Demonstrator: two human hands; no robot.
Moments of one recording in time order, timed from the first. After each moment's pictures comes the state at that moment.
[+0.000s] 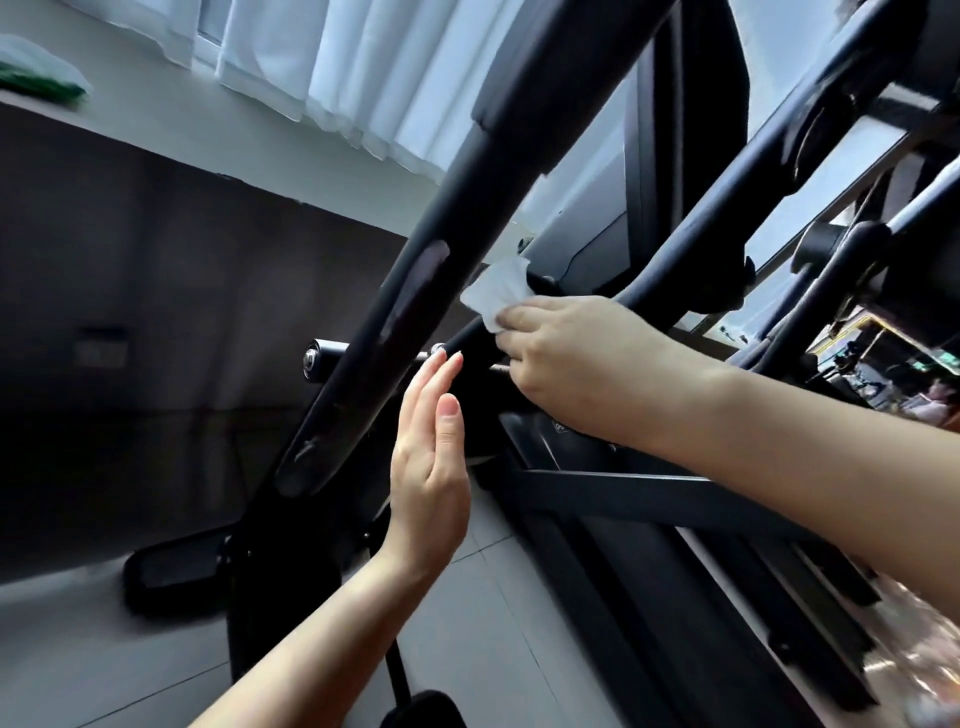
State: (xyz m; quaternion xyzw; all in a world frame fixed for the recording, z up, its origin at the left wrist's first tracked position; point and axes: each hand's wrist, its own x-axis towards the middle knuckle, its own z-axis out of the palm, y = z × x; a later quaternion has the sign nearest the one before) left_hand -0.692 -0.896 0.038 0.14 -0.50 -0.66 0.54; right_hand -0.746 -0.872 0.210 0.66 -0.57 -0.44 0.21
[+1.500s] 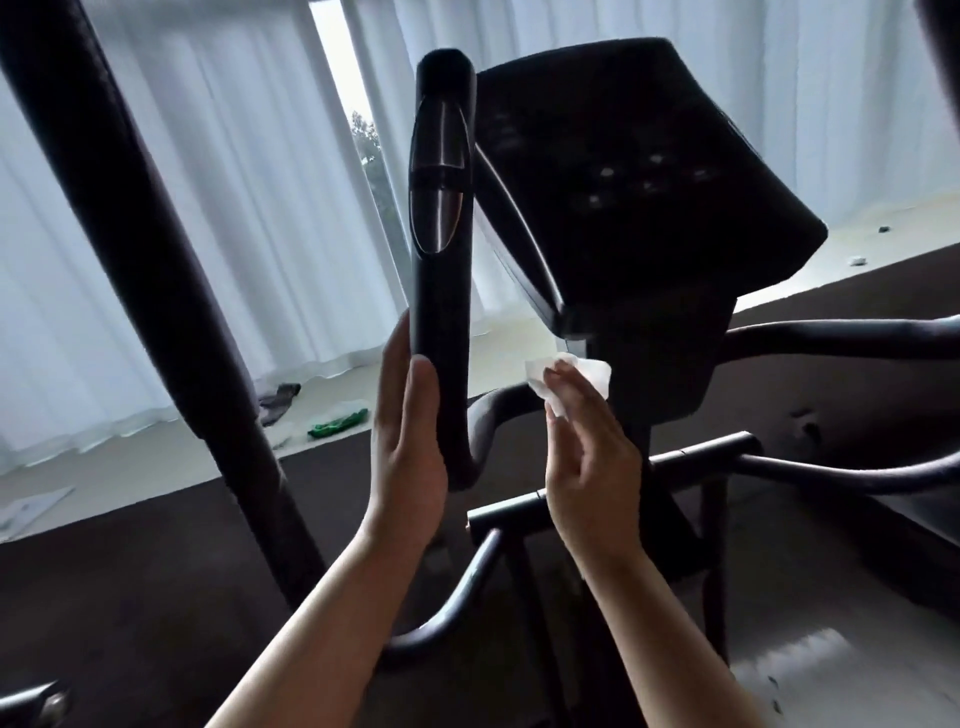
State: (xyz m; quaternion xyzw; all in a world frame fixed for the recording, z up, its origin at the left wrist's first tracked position) left_hand -0.731 -0.902 0.184 0.10 -0.71 -0.37 0.59; right_hand -0.851 -0.872 0.108 0.44 -0.50 0.72 0.19
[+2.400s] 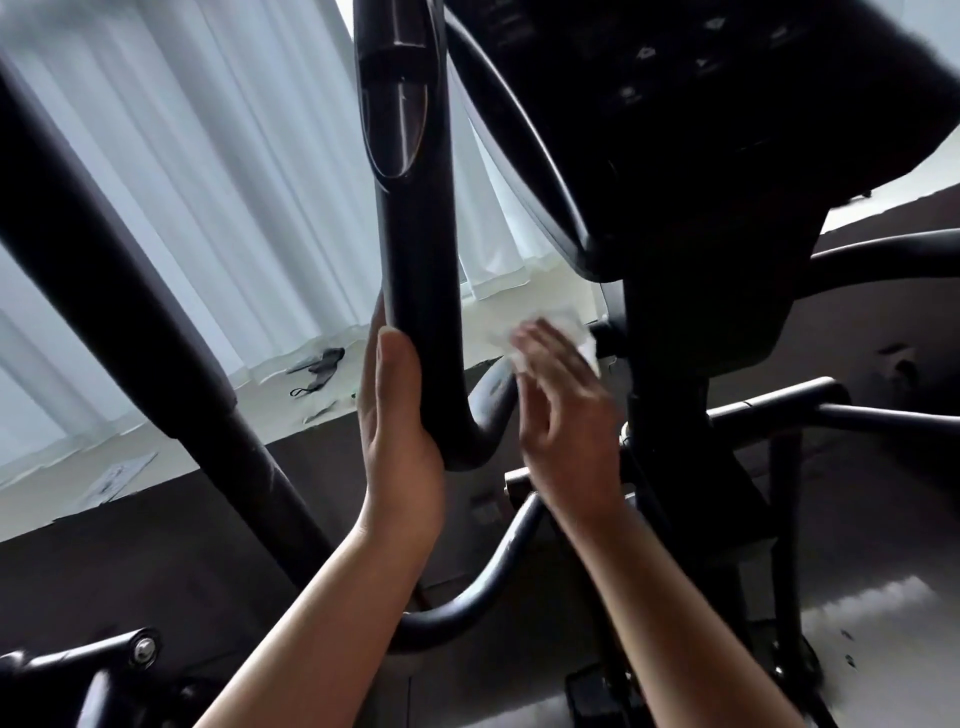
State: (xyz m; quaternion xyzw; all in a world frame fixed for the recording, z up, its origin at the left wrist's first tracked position) left_hand -0.735 -0.916 0.173 0.08 -0.69 -0.42 0.59; right_hand -0.845 -0.917 0.105 0.47 -0.49 0.72 0.15
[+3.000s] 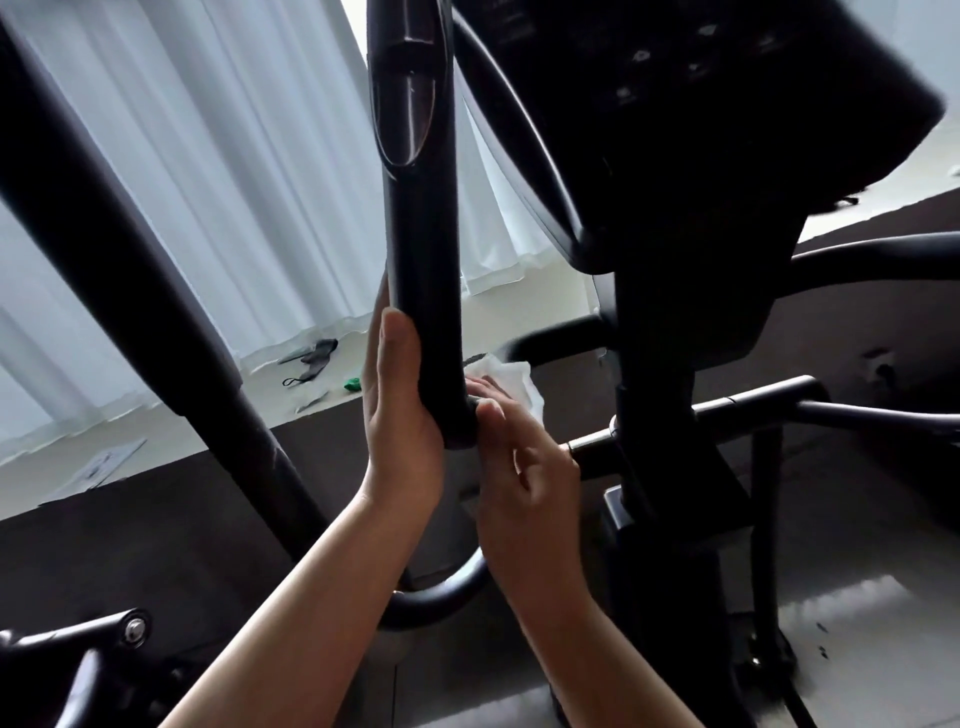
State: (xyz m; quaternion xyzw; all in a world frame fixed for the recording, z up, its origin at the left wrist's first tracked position) left_hand -0.736 -0.910 0.176 0.09 -0.68 -0.44 0.58; right_hand -0.775 -0.864 0.108 0.38 -0.35 0.84 -0.15
